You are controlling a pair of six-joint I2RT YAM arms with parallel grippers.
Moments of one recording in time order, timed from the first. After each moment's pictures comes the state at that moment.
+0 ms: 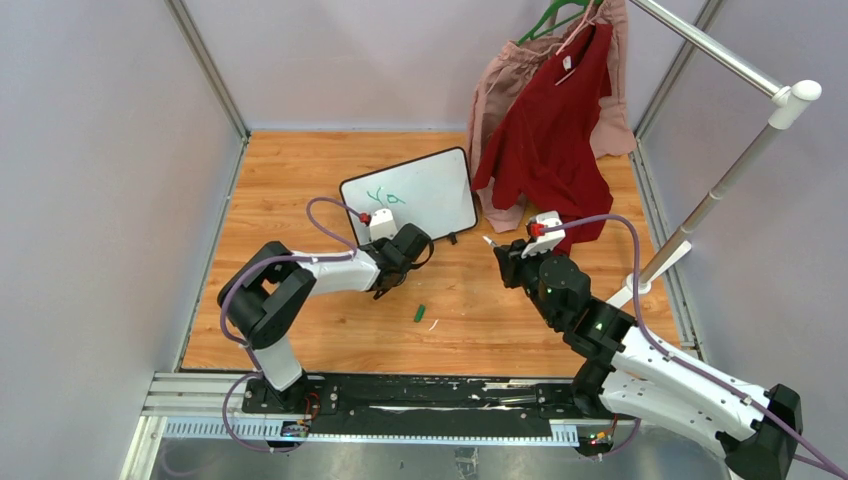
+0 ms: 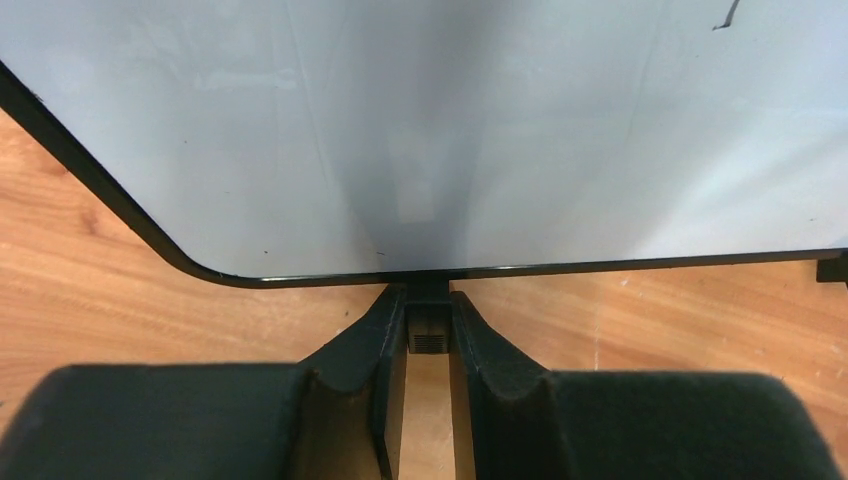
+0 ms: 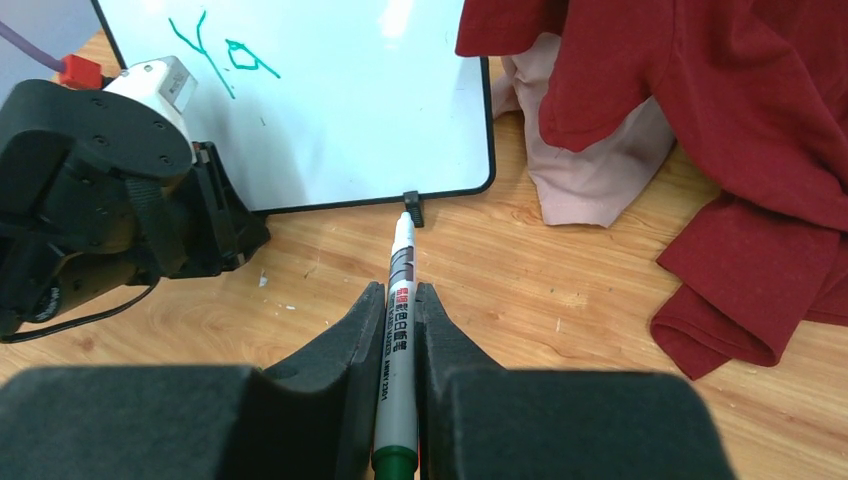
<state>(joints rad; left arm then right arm) -0.76 1.73 0.89 -0.15 -0.65 -0.93 0.90 0.72 0.56 -0.02 0.50 0.24</state>
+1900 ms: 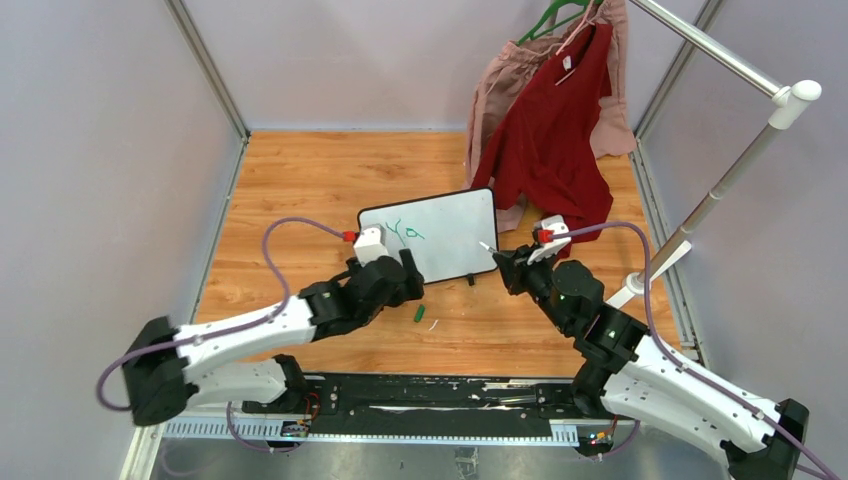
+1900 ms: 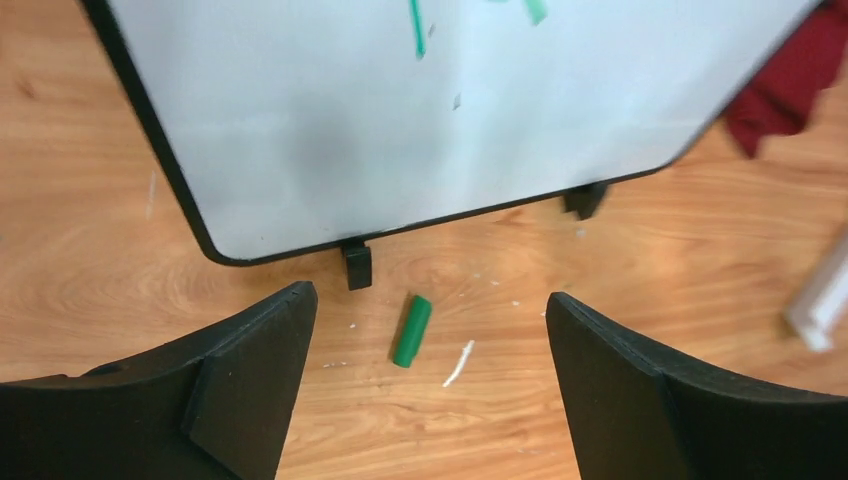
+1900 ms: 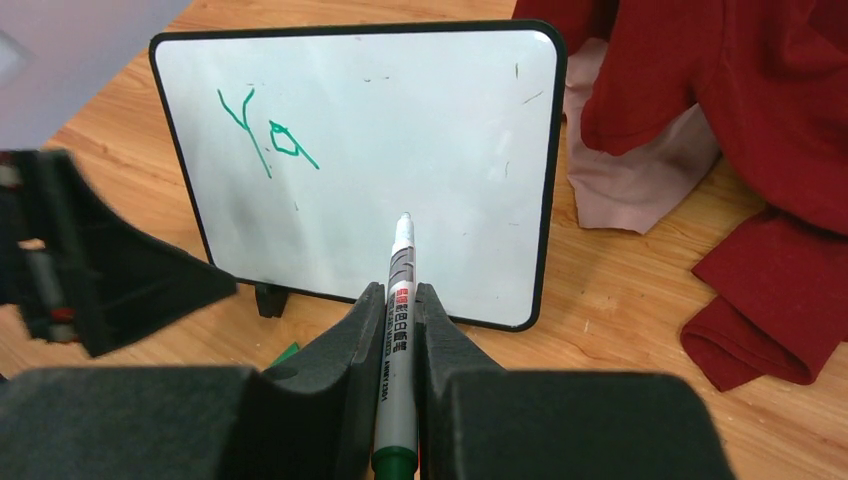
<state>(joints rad) -1.02 1.20 0.69 -0.28 -0.56 -0.96 0.90 0.63 0.55 -0.07 0.40 0.24</state>
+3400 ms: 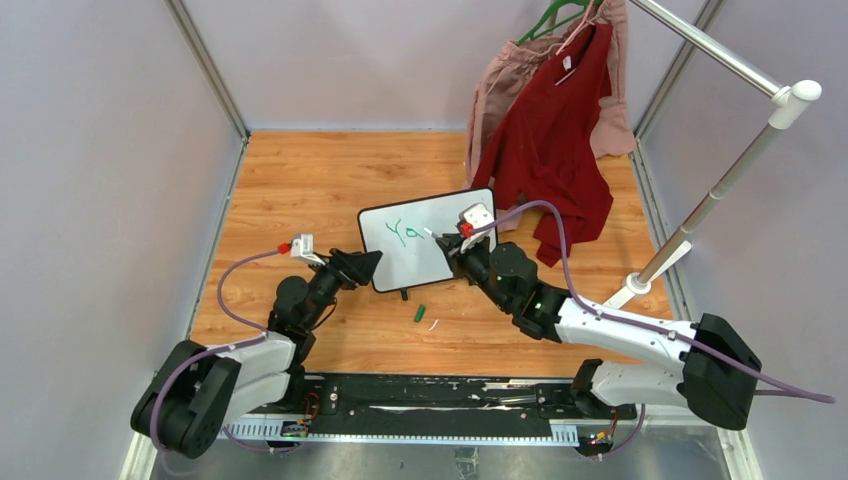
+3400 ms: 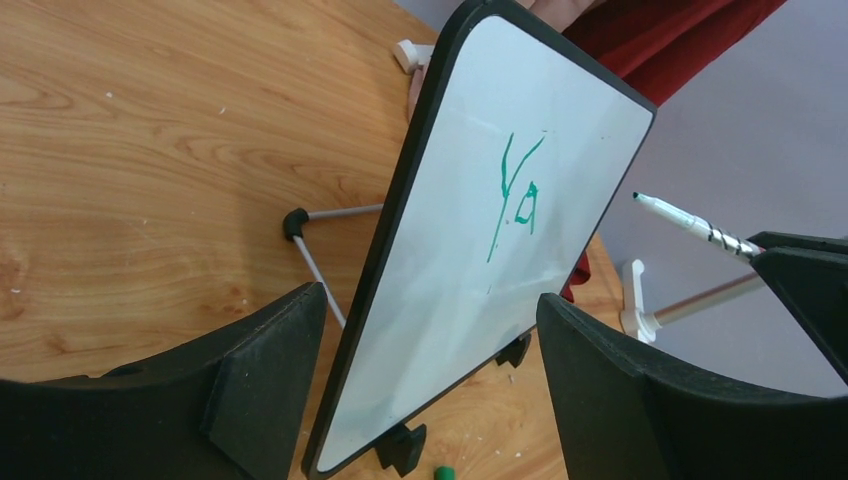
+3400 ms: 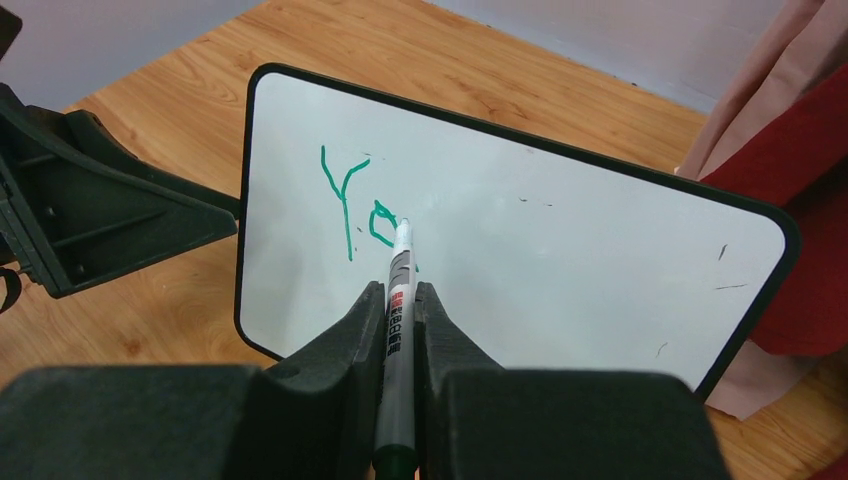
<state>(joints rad) -0.37 1.06 0.01 1.06 0.09 -0.77 1.00 1.14 0.65 0.43 0.35 0.01</state>
